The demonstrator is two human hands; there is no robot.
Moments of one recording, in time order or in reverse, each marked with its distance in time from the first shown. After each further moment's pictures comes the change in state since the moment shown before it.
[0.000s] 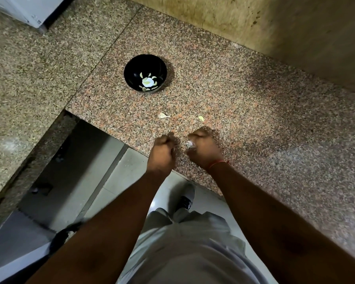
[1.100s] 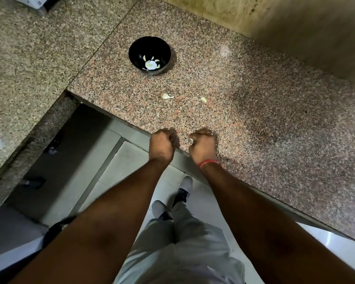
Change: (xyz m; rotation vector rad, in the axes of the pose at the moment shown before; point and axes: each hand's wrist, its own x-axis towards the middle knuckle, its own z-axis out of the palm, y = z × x) left_hand -0.047 -0.005 -0.004 -0.158 0.092 -0.183; right_hand -0.065 -0.050 0.046 0.099 0.231 0.247
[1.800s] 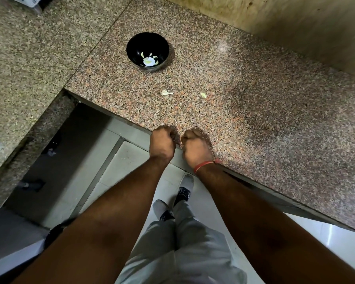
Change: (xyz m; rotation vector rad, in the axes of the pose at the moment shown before) left_hand -0.001 -0.004 0.004 0.077 0.053 0.095; right_hand -0.011 -0.002 0.023 -0.351 -0.074 -0.296
